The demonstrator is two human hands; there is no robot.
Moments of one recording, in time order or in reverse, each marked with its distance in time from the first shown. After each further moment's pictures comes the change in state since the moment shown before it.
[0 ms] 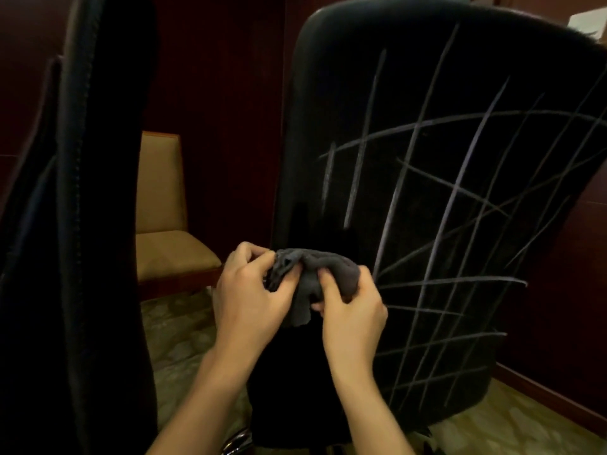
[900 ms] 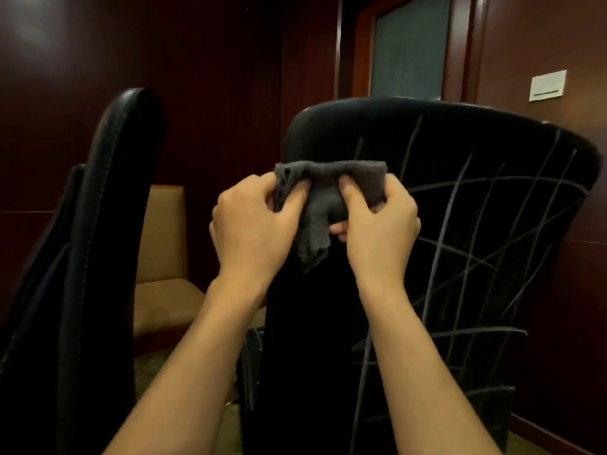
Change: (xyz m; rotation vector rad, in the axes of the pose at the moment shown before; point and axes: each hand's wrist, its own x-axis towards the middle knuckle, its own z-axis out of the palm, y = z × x) left_hand 0.125 0.092 -0.040 -0.062 0.249 0.141; right_hand 0.102 -0.129 -0.006 0.166 0.065 -0.315
